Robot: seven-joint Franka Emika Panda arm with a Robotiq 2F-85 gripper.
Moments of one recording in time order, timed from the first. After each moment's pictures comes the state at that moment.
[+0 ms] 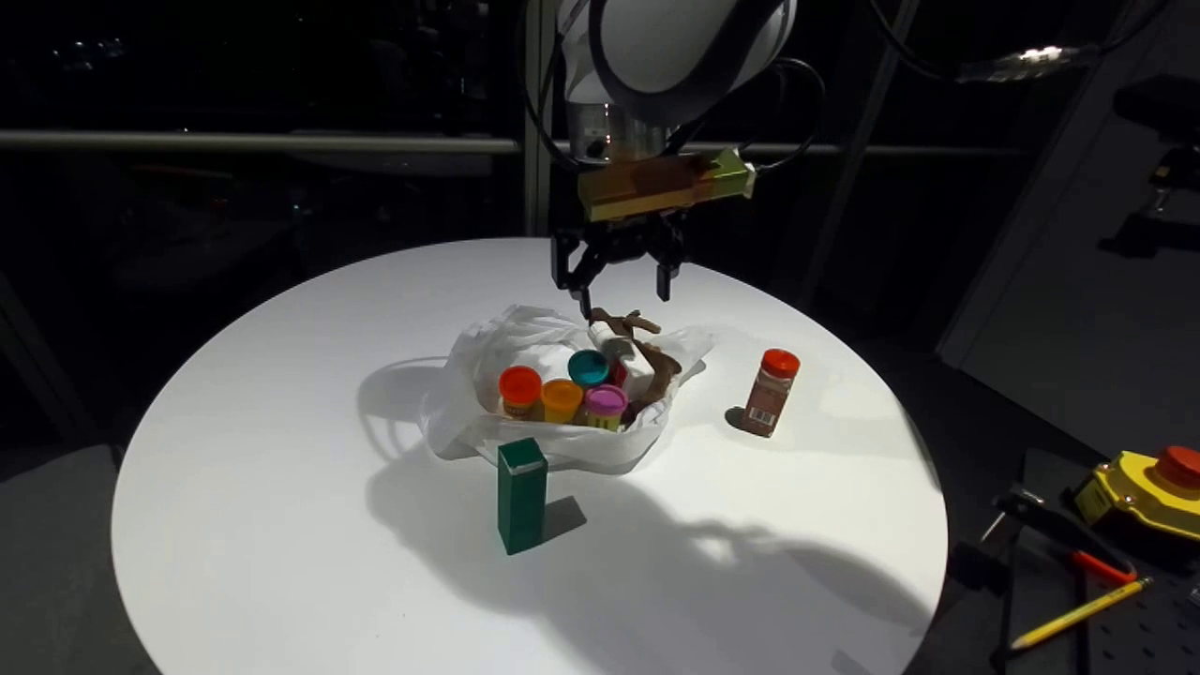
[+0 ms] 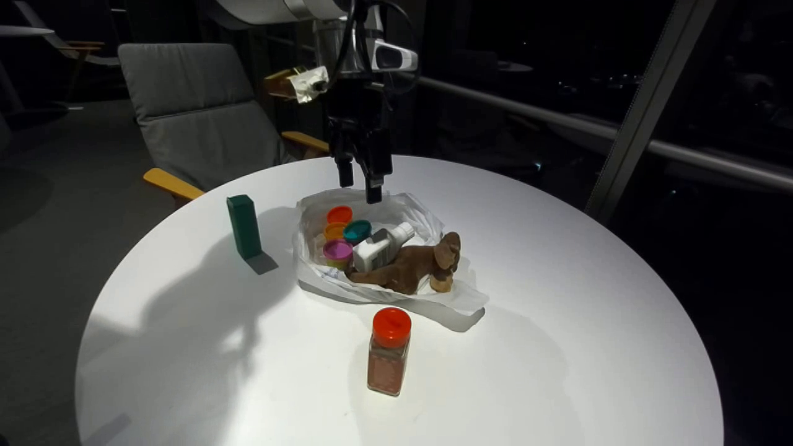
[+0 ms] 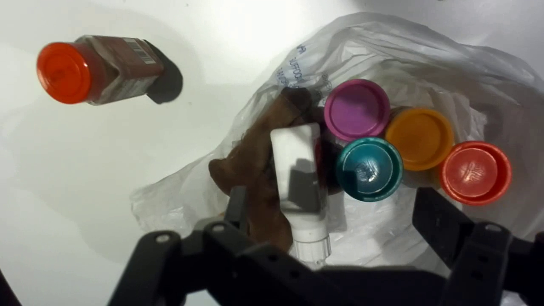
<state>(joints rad) 0.12 0.52 -0.03 -1.81 -0.19 2.25 0.73</state>
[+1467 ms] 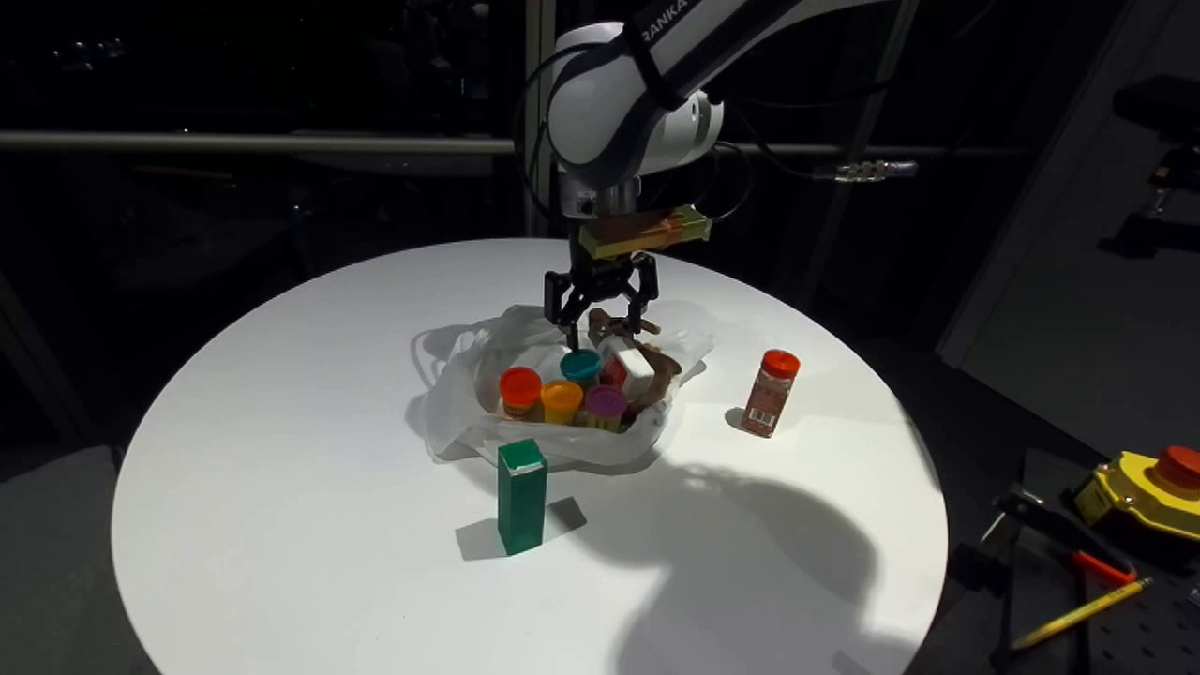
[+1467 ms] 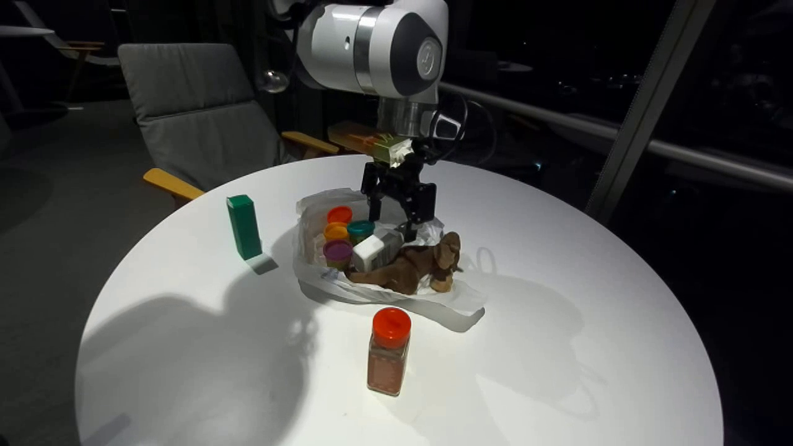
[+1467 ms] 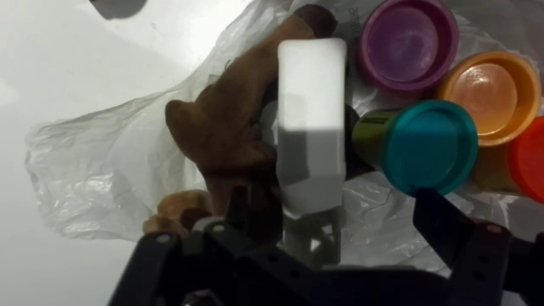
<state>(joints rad) 0.03 0.85 -0.04 -1.47 -0.02 2.17 0.36</state>
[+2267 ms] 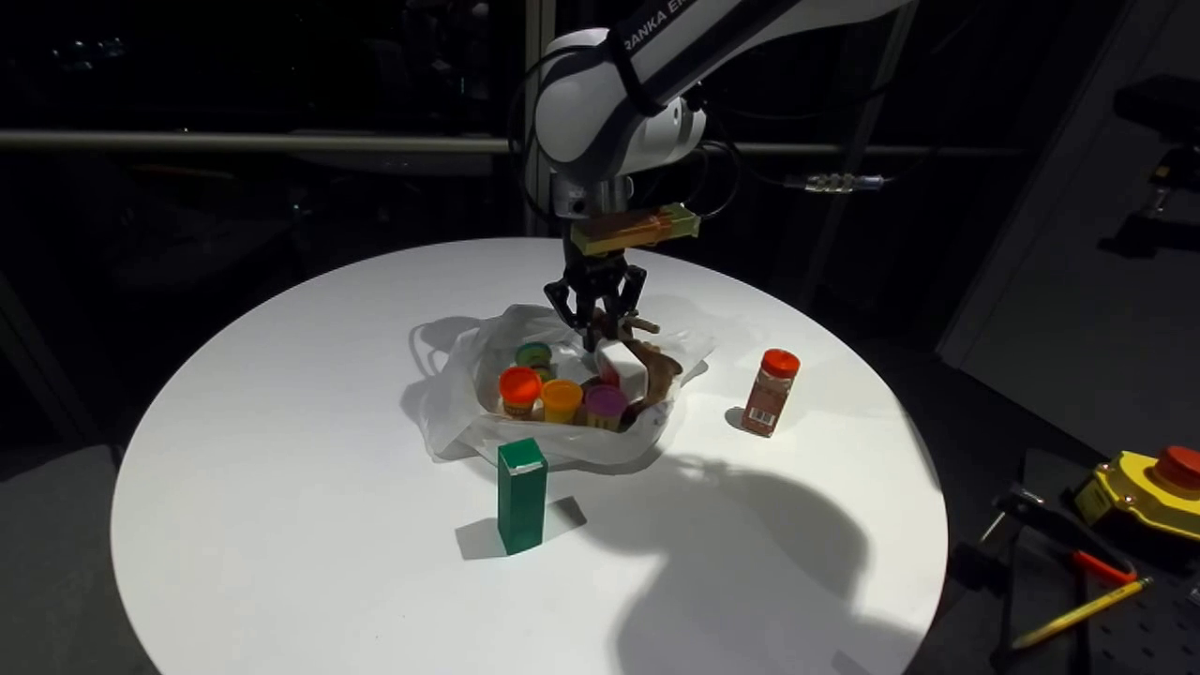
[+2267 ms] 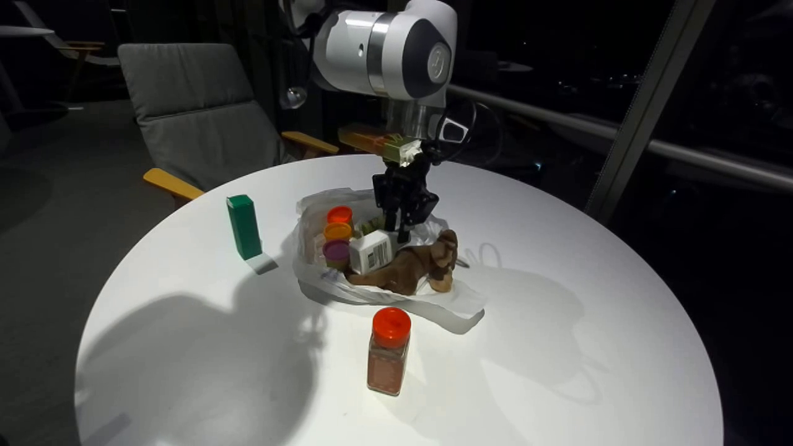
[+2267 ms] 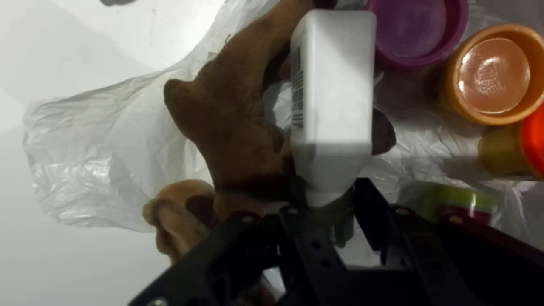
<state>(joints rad) 0.03 0.92 -0.04 -1.34 -0.01 2.08 0.35</state>
